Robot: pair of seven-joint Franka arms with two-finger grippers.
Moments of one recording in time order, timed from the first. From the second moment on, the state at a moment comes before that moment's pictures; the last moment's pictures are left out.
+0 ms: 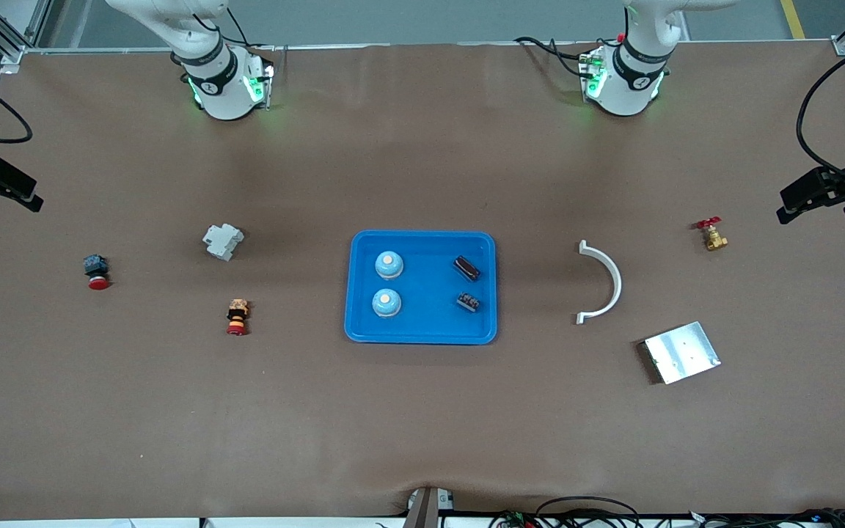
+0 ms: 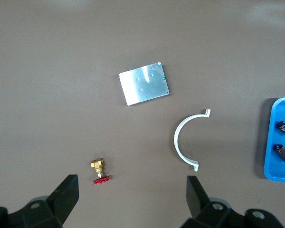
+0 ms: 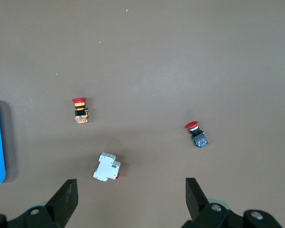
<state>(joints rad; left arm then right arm) -0.01 0.00 0.03 -1.61 0.00 1.69 -0.02 -0.11 -0.09 -0.02 -1.75 -0.01 1.72 -0.04</state>
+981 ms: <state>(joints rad) -0.01 0.00 0.03 -1.61 0.00 1.61 -0.02 -0.11 -0.10 -0.02 -1.77 -0.01 1.74 -0.04</state>
